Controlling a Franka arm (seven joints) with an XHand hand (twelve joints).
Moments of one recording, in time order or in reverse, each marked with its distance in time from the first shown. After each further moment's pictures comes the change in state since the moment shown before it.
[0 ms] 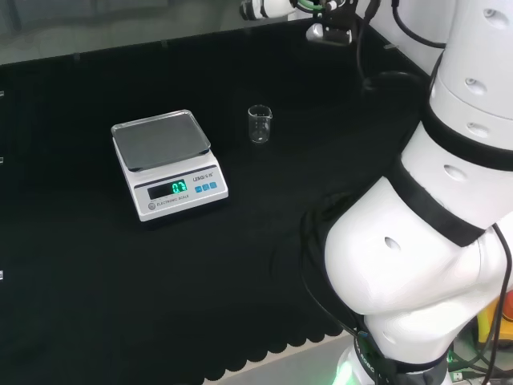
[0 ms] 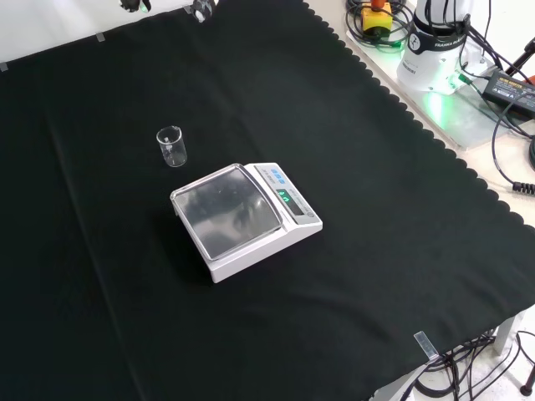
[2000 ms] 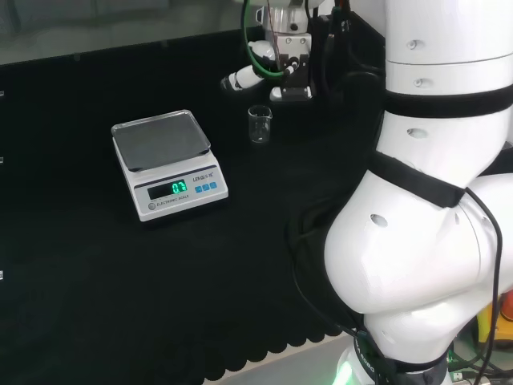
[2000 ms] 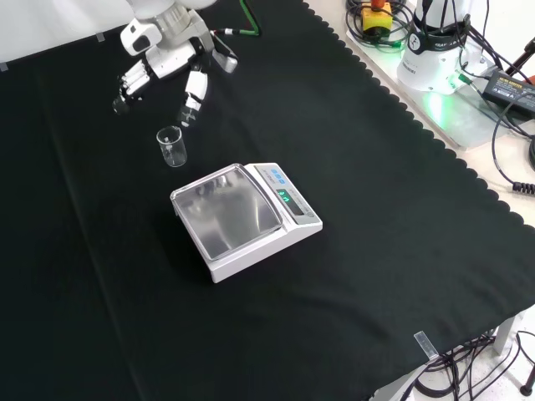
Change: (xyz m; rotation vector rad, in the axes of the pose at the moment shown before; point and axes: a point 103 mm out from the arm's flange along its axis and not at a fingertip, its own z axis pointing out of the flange) arm -0.037 0.081 0.148 0.120 -0.161 0.173
